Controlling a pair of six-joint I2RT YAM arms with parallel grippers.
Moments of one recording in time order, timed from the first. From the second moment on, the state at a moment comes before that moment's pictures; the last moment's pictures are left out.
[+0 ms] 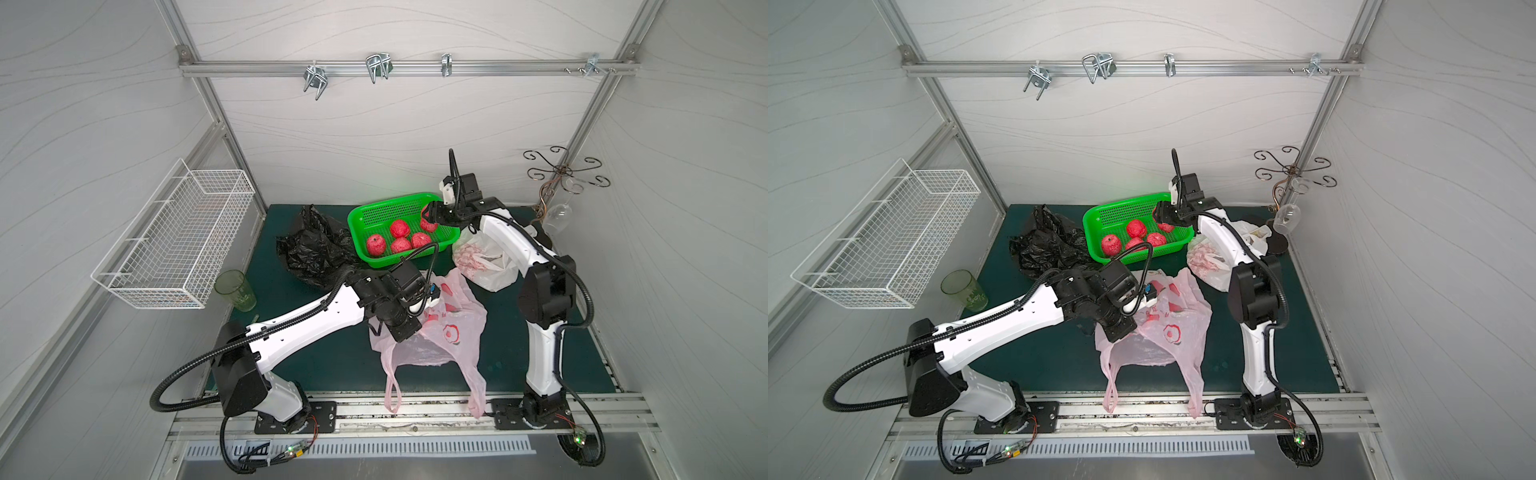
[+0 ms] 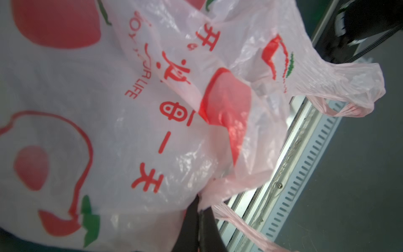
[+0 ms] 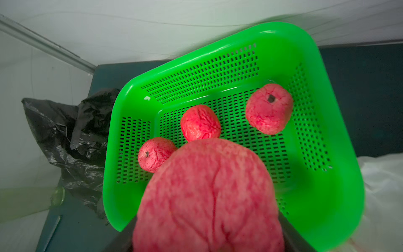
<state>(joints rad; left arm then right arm) -0.95 1.48 1.28 -1.05 0.14 0.03 0.43 2.12 2.02 -0.65 -0.25 0.33</state>
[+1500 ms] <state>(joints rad) -0.79 1.19 1.15 -0.91 0.37 -0.12 0.47 2.51 2.43 -0.64 -0.12 0.24</state>
